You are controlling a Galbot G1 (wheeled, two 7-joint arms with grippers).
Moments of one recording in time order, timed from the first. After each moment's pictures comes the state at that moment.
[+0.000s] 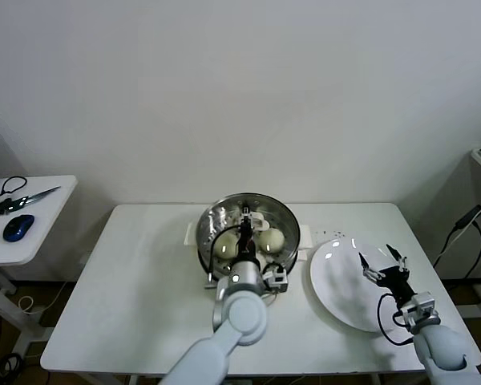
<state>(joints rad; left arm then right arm) 0.88 -1.46 0.20 -1.71 1.55 0.74 0.30 -1.20 1.06 0.58 1.40 0.24 0.16 -0.21</state>
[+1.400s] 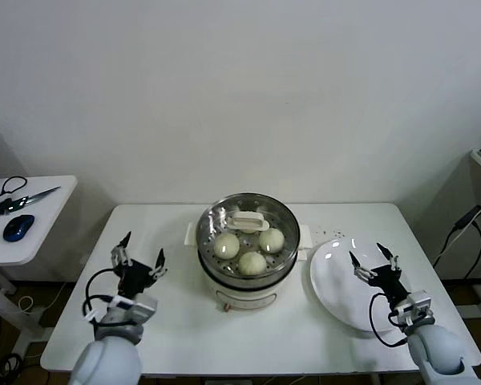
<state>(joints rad) 1.42 -1.22 -0.42 -2.14 0.41 0.50 -0.07 -1.26 1.08 0.59 1.53 0.29 0.08 -0.23</state>
